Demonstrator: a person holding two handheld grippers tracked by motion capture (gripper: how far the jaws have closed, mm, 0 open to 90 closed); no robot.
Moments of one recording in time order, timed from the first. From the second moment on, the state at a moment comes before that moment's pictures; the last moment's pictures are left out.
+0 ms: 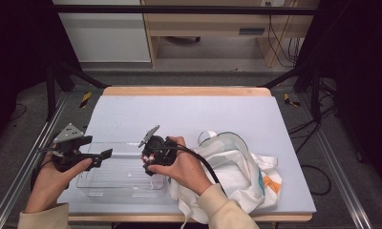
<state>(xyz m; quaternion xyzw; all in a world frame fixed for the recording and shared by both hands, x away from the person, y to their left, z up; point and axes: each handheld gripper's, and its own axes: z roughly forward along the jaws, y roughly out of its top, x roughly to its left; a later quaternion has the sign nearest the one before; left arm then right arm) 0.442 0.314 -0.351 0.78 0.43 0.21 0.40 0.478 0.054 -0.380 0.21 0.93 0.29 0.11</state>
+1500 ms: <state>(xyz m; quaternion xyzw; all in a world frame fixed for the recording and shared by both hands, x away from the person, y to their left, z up) 0.442 0.315 -0.352 0.78 0.43 0.21 0.40 0.481 0.059 -0.398 0.21 0.94 0.27 0.10</state>
